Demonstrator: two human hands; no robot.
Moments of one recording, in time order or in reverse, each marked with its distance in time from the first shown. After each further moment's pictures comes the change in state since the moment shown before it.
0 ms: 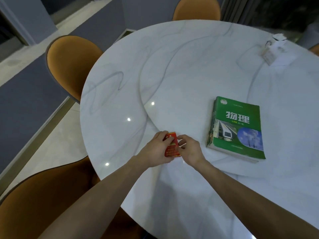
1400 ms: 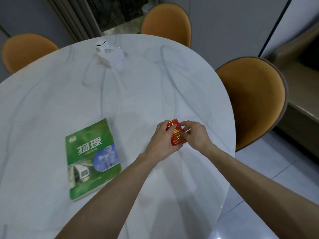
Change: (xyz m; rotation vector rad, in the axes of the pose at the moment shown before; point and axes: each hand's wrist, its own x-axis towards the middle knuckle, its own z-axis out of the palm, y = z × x) left_hand 0.217 0.442 0.185 0.051 -0.191 0.504; right_hand -0.113 0.316 -0.367 0.304 0.598 0.342
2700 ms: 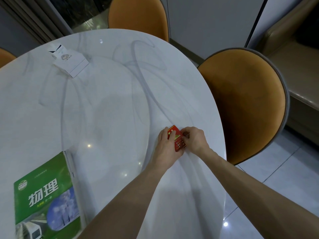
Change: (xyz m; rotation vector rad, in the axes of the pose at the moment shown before) left_hand 0.142 0.012 0.121 0.027 -0.060 -0.107; right_hand 0.135 0.109 -0.036 -0.080 0.040 0.099
